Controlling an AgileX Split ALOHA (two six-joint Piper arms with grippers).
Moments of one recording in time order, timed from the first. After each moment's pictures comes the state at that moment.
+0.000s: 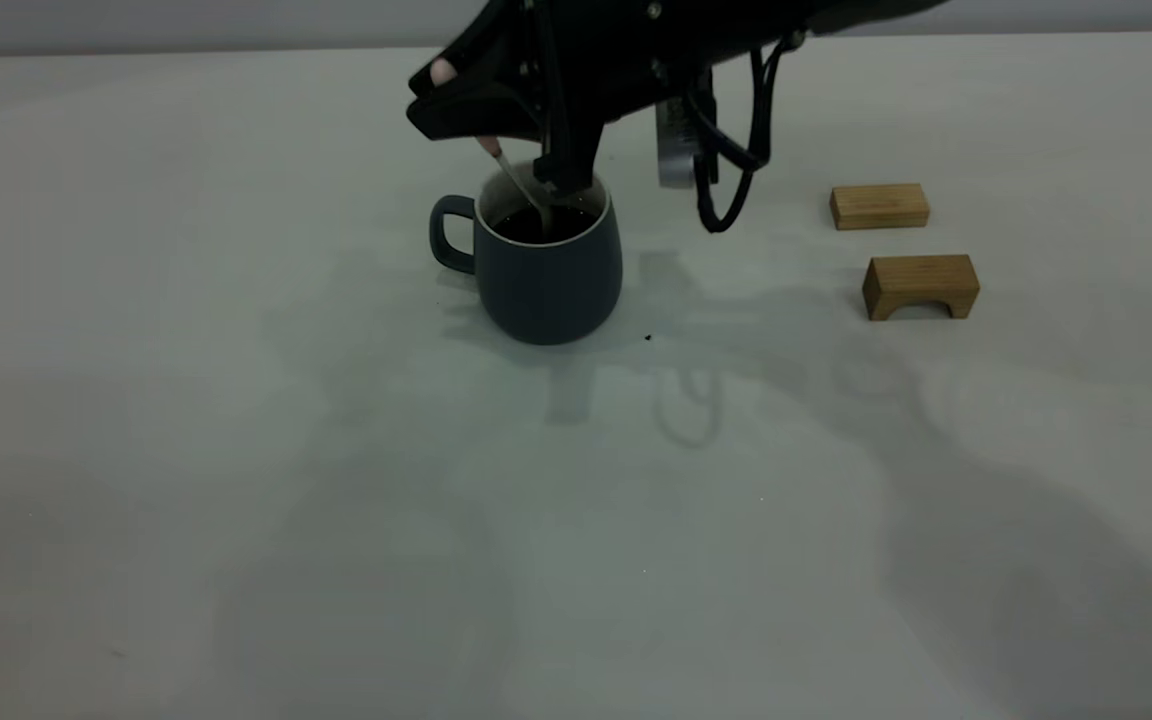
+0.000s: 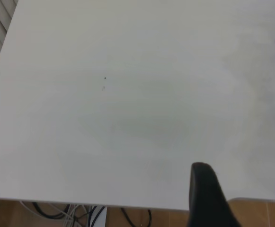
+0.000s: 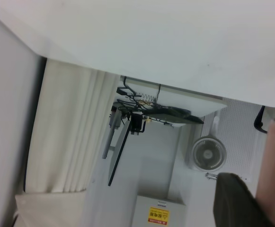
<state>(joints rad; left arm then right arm) 0.02 -0.02 -0.49 0.06 1.14 -0.05 0.44 2.39 -1.45 1.76 0.80 0.42</state>
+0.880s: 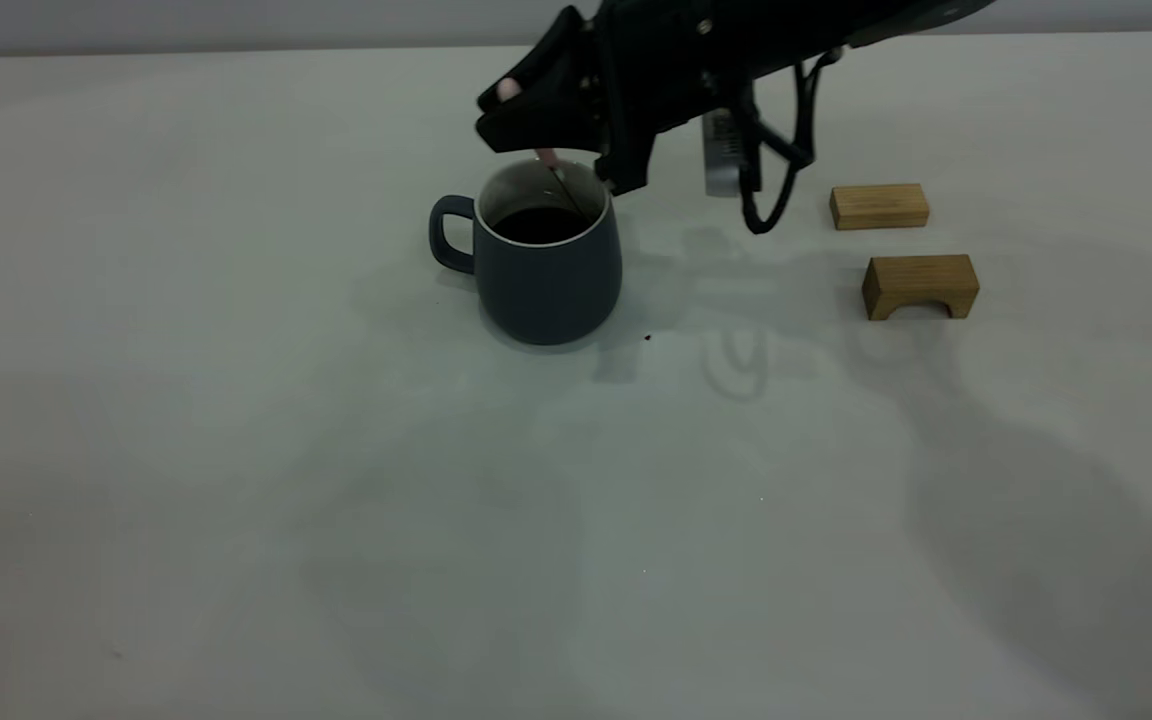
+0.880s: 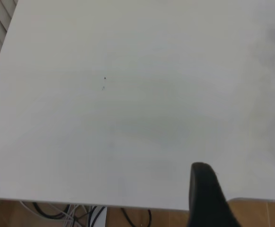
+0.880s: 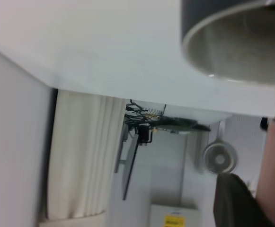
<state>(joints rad) 0.02 -0.02 -0.49 0.06 1.14 -0.05 0.35 2.49 -1.57 1.63 0.86 0.59</state>
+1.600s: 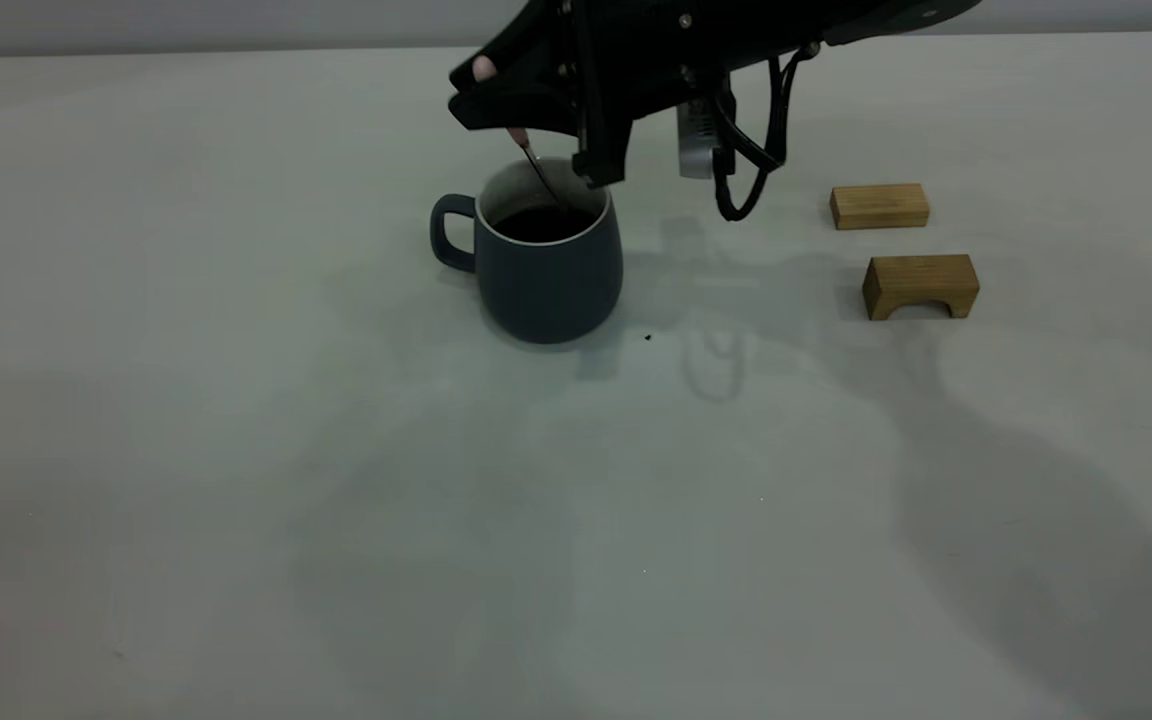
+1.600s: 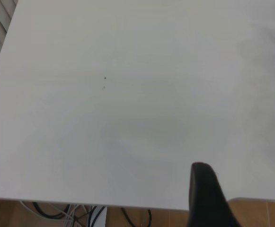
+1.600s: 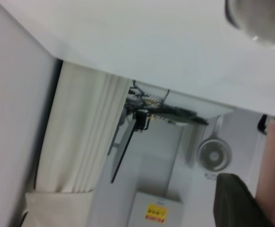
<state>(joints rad) 0.02 -0.02 -0.49 0.06 1.14 -0.05 0.37 2.49 -1.58 1.71 0.84 0.38</state>
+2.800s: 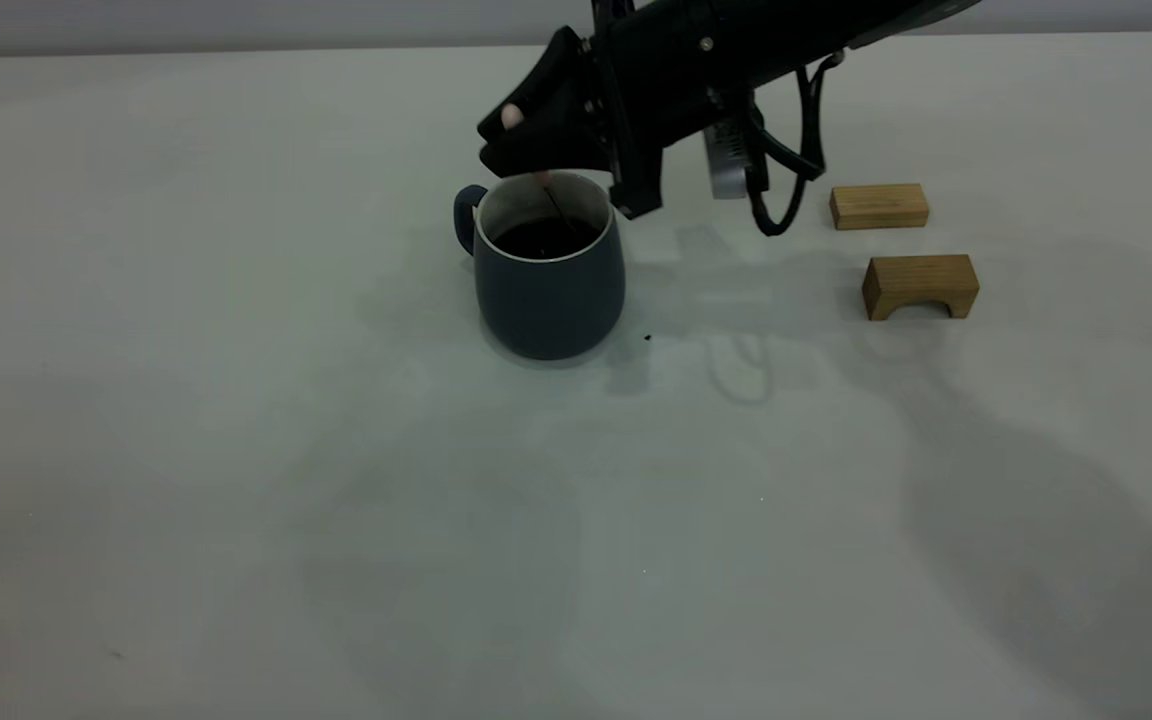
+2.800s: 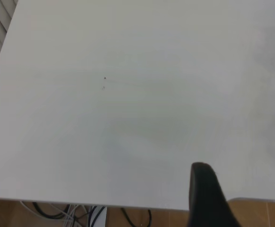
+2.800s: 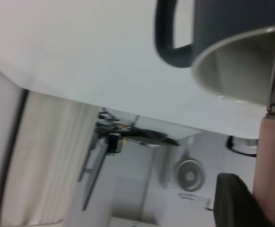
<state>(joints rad) 0.02 -0.02 -0.49 0.06 1.14 -0.05 0.36 2.49 -1.58 1.53 0.85 0.49</state>
